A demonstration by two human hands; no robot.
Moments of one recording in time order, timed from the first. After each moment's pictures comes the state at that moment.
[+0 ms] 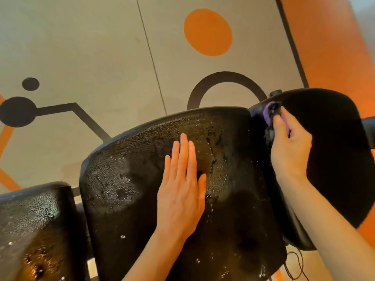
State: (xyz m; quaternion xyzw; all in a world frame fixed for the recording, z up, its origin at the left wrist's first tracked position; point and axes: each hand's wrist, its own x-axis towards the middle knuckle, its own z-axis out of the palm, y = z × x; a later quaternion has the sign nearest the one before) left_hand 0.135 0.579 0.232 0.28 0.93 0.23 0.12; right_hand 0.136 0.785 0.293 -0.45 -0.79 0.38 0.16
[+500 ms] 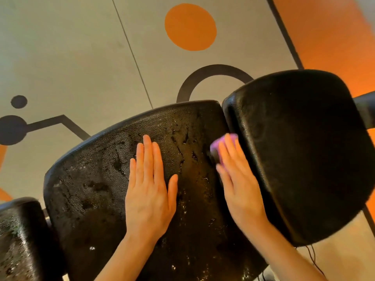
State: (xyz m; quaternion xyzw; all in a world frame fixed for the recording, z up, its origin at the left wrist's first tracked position) left_hand 0.138 0.587 0.223 0.29 0.94 0.13 0.10; right_hand 0.223 0.756 0.243 -0.26 -0.91 0.32 0.03
